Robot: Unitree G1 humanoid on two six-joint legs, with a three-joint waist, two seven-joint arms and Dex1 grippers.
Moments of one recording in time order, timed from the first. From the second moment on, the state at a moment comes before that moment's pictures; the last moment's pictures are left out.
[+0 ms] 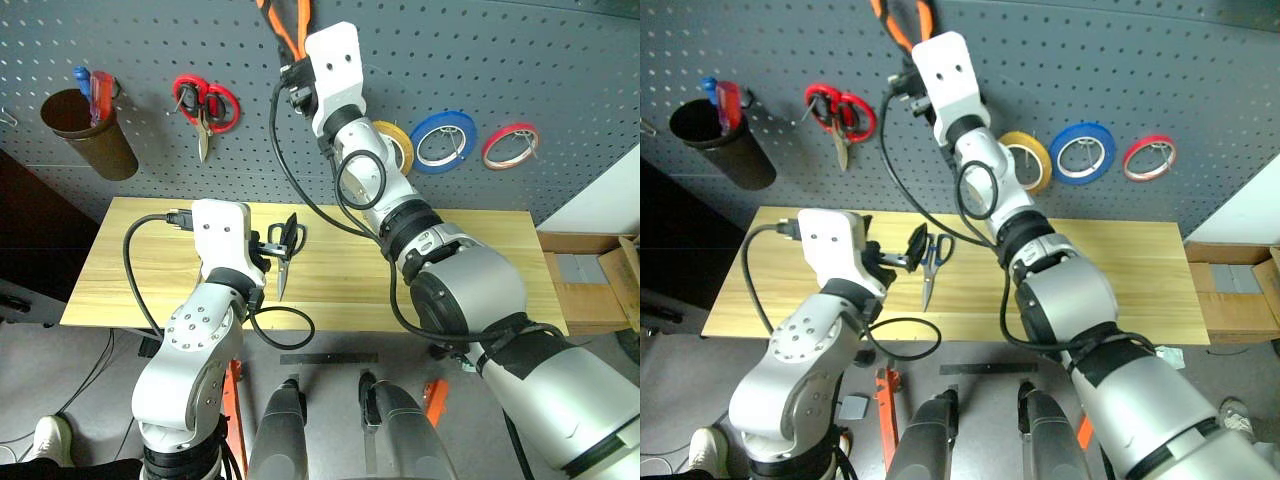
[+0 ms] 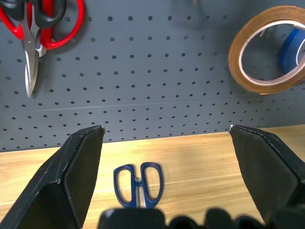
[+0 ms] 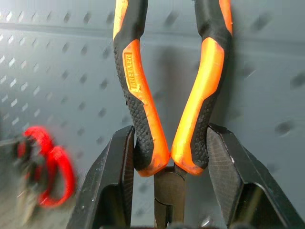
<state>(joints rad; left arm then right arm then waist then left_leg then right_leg) -0.24 0.17 0.05 -0.79 -0.20 0.92 0.00 -1.54 0.09 -0.06 1.32 -0.06 -0.53 -0.01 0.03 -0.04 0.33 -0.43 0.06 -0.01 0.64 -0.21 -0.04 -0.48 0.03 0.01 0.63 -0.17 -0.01</state>
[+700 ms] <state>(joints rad) -0.22 0.18 0.06 -0.83 -0.20 0.96 -0.01 -1.51 0.11 -0.08 1.32 -0.06 -0.52 -0.04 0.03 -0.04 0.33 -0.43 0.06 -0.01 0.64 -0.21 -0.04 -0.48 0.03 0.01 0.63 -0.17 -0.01</state>
